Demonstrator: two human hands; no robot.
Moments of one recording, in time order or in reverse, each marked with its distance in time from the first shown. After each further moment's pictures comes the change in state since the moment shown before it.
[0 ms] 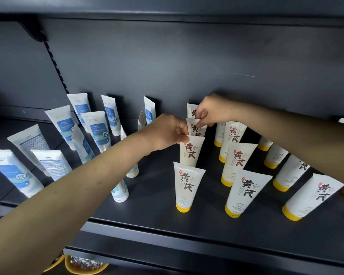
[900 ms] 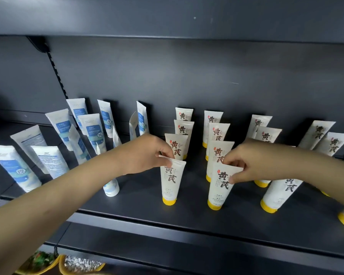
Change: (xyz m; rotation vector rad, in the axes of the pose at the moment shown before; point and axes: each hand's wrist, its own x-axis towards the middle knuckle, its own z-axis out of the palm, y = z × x) left_hand -0.068 0.030 0.003 0.077 -0.135 0.072; right_hand -0.183 -0.002 0.013 -0.193 -0.164 -0.073
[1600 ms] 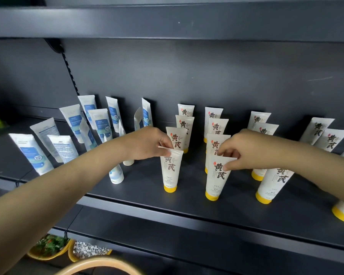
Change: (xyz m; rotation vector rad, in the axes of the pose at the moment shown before) left_hand -0.006 0.016 -0.003 0.057 -0.060 -0.116; right_hand -0.010 -0.007 -0.002 0.003 0.056 0.048
